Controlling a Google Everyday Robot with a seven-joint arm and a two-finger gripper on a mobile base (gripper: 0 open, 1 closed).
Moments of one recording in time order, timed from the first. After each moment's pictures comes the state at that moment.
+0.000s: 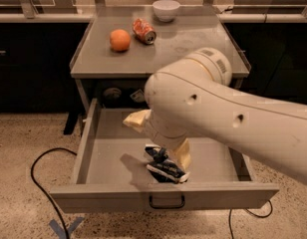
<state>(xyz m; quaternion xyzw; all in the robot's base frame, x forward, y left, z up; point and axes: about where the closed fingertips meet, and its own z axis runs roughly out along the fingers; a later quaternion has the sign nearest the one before) 0.462 -0.009 0.785 -0.93 0.31 -0.12 0.14</state>
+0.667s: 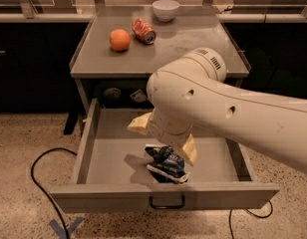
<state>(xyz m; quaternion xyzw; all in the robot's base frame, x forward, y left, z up) 0.474 -0.022 0.766 -0.96 0.24 -0.11 0.10</state>
